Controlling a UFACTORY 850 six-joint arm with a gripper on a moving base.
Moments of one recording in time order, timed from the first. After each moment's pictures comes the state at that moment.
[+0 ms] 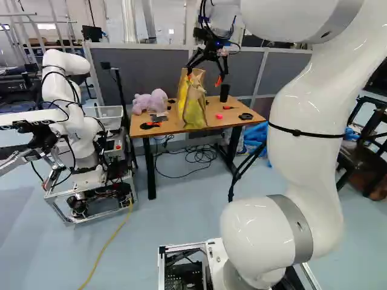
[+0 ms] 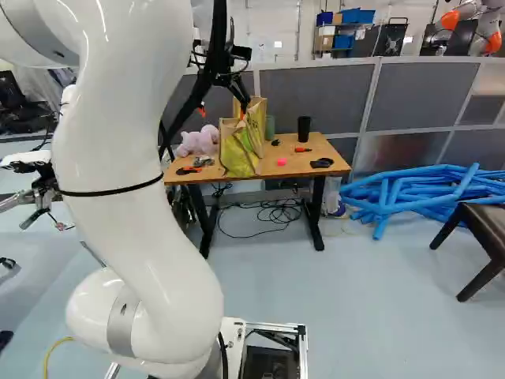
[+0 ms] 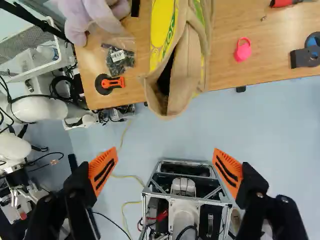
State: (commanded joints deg) arm -0.4 -15.4 -92.8 9.8 -65.2 -2.4
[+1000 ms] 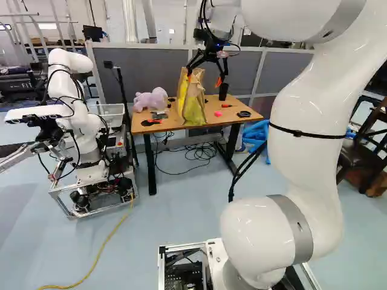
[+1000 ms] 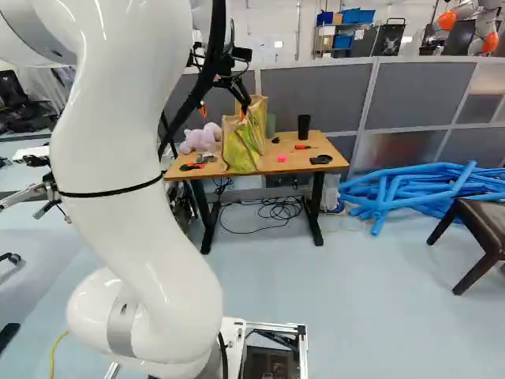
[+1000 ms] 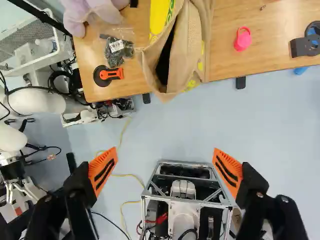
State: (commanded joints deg) arm -0.4 -14.7 -91.0 9.6 -62.7 -2.4
